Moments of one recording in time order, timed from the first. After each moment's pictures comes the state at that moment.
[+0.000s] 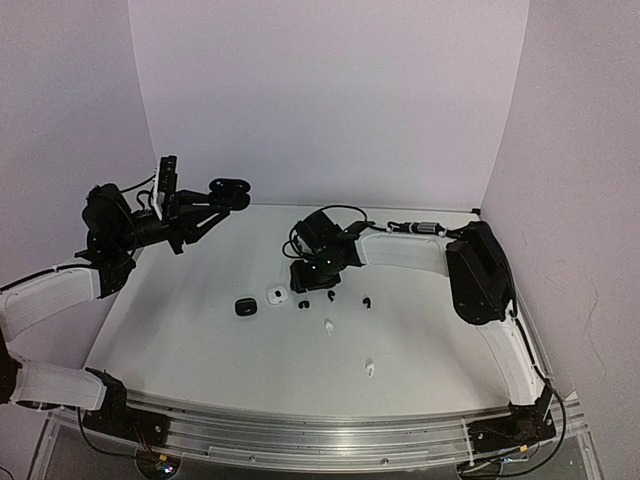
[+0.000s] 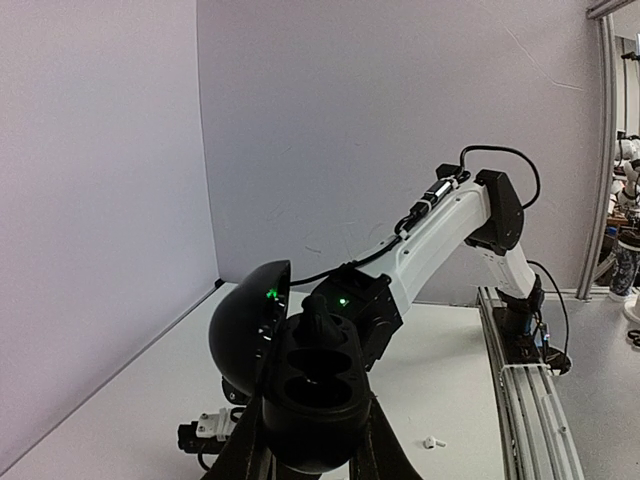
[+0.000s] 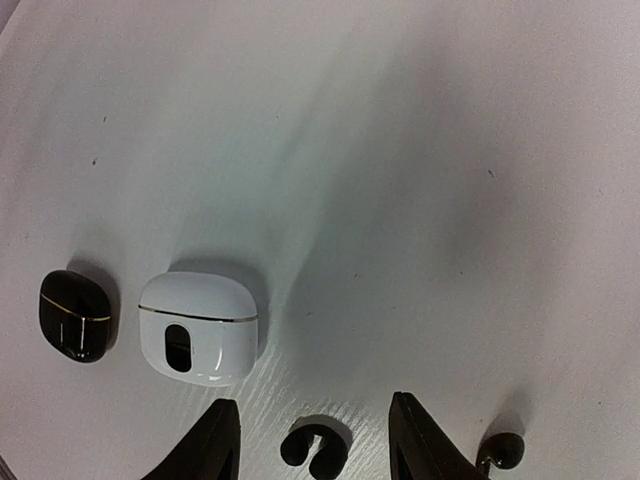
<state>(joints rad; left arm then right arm) -0.35 1.13 0.72 0.69 0.97 -0.15 0.85 2.38 1.96 -0.57 -0.02 0.44</state>
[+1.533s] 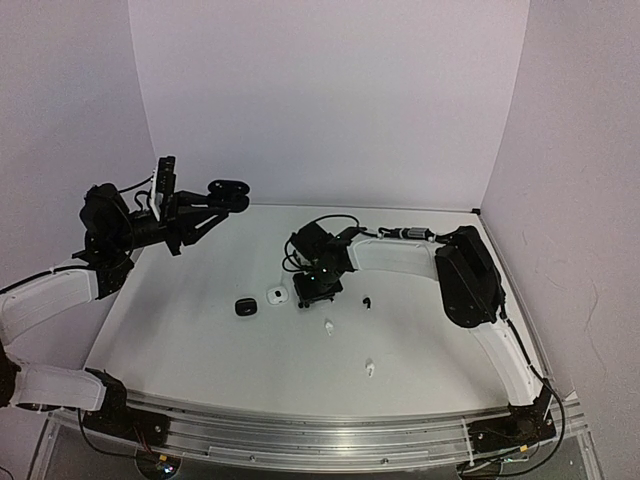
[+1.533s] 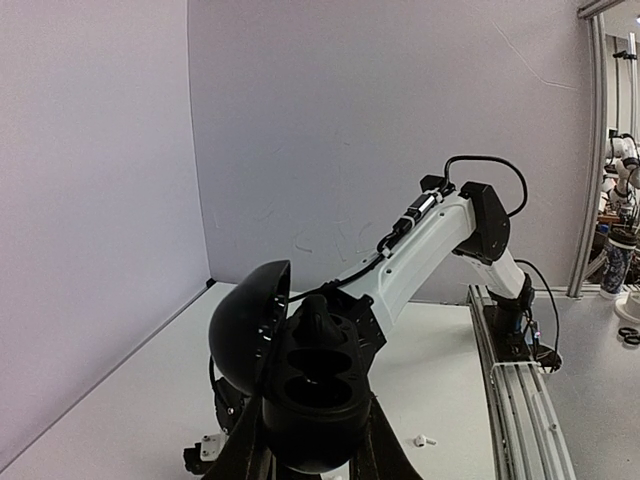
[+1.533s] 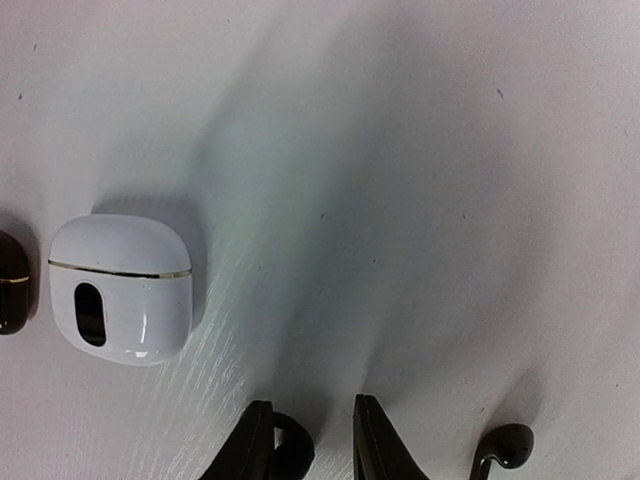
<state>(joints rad) -0.35 1.11 0.72 0.67 0.99 -0.15 0.87 2.44 2.01 -0.69 0.02 0.40</state>
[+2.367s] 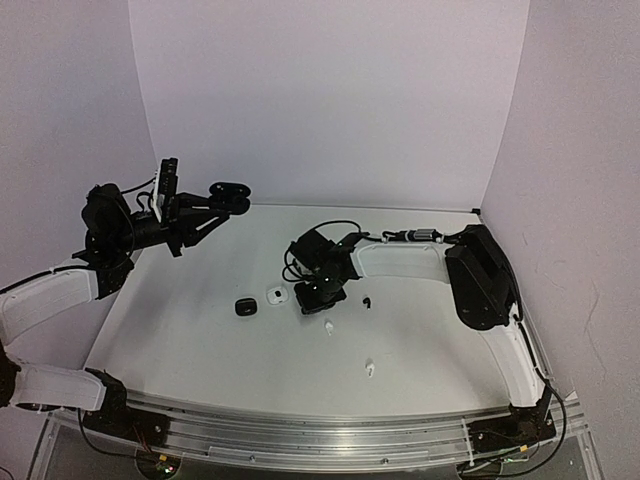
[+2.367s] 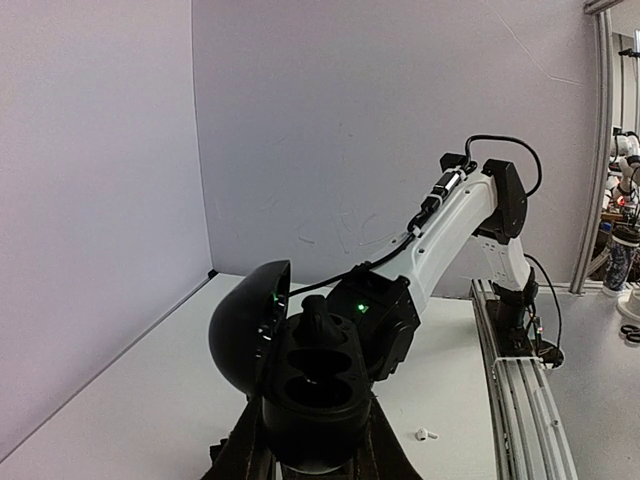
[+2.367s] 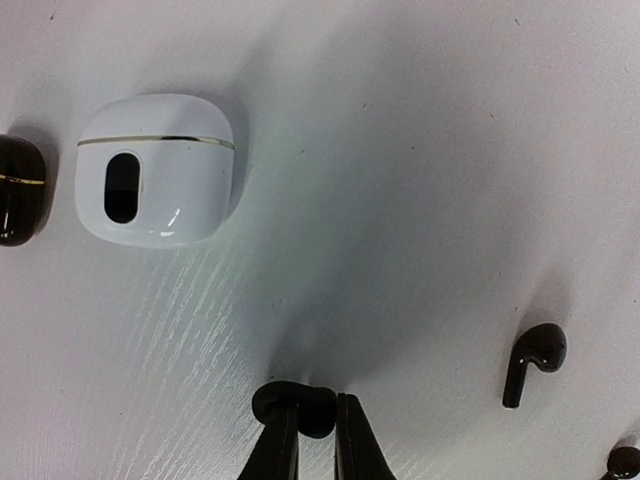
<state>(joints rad) -0.35 1.11 0.72 0.63 0.98 -0.13 0.92 2.34 1.86 -0.68 0.04 0.40</state>
